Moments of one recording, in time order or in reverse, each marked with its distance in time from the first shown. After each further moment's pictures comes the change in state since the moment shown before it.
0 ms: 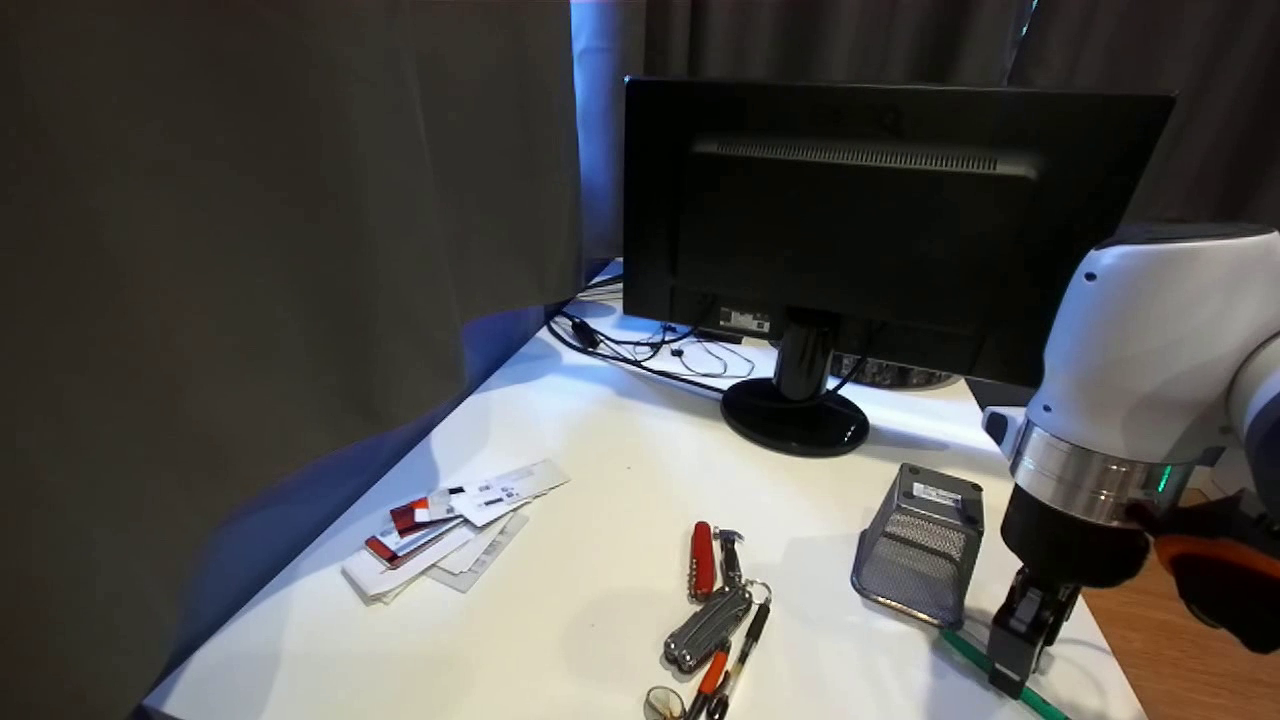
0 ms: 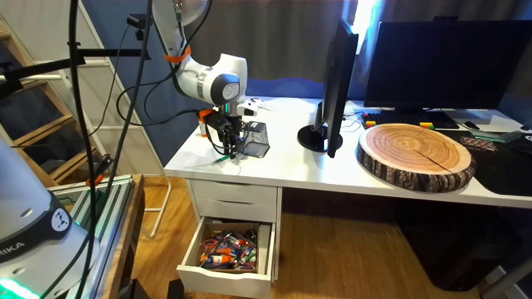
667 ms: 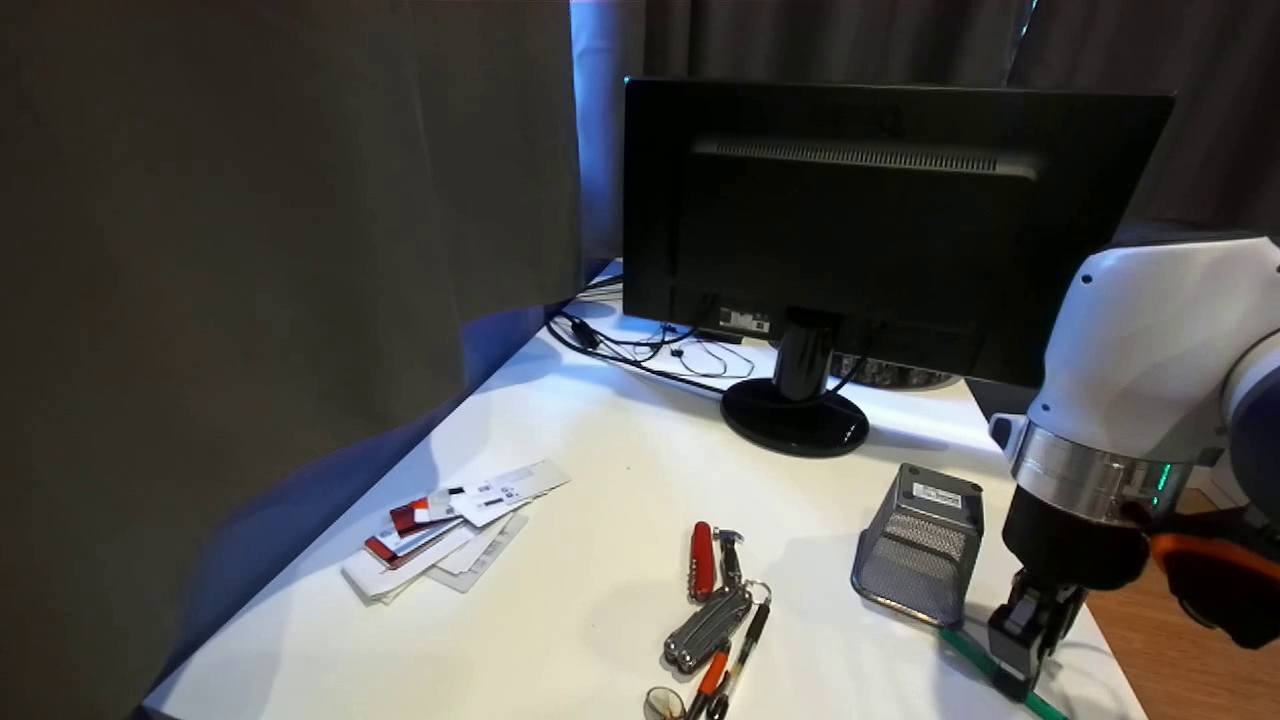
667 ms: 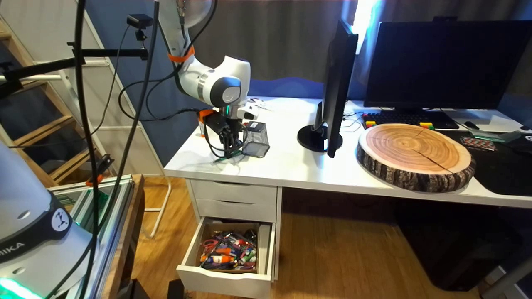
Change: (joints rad) arm -0.064 0.015 0.053 0.000 0.070 0.000 -0.002
